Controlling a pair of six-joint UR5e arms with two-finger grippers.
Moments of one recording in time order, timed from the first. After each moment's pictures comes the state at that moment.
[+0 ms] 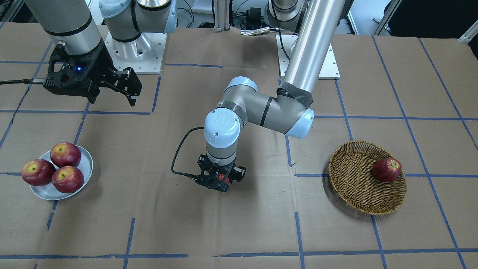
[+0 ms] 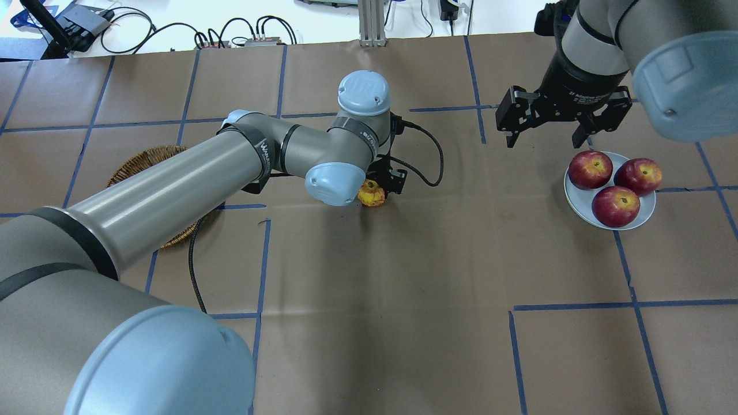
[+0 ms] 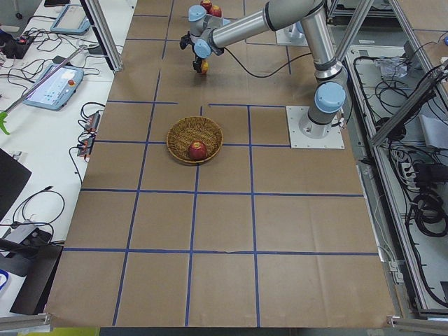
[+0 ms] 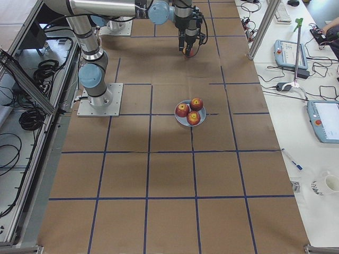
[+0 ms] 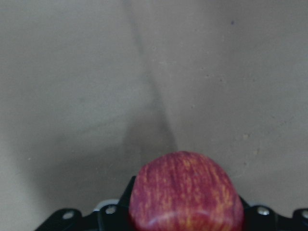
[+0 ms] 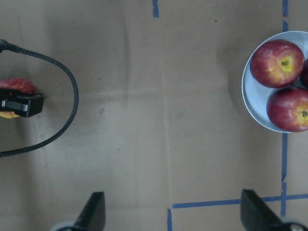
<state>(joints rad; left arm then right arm) -1.95 -2.18 -1.58 -0.95 1.57 -0.06 1.57 -1.58 1.65 -1.66 -1.57 0.07</state>
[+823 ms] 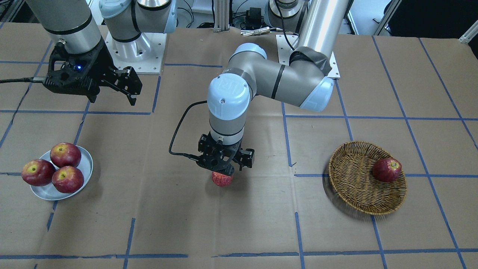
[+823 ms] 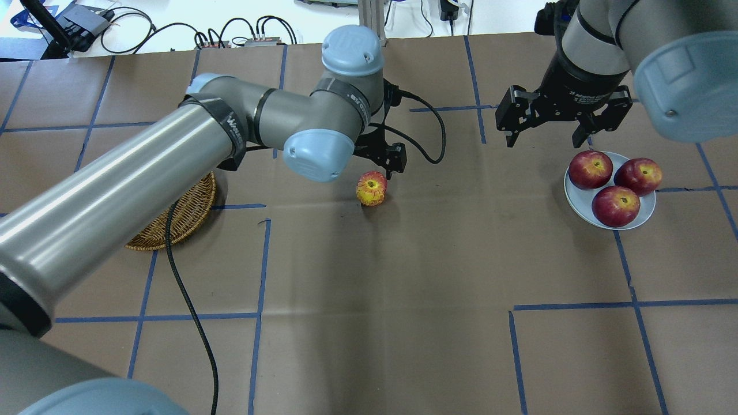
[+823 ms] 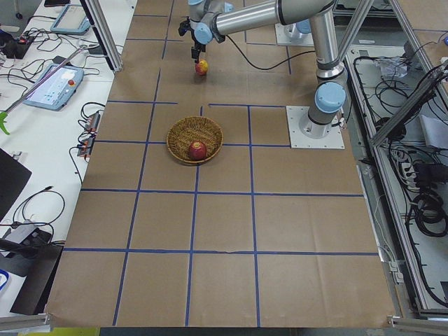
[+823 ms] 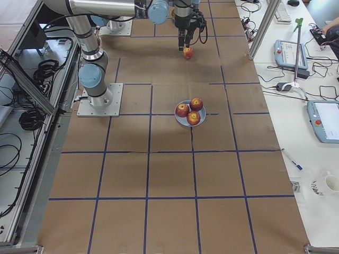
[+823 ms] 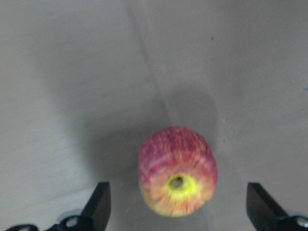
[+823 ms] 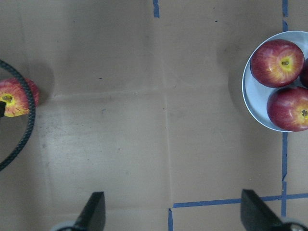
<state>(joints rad) -1.92 -2.01 -1.52 -1.18 1.58 -0.01 1.57 -1.59 1.65 -1.65 -1.57 0.07</state>
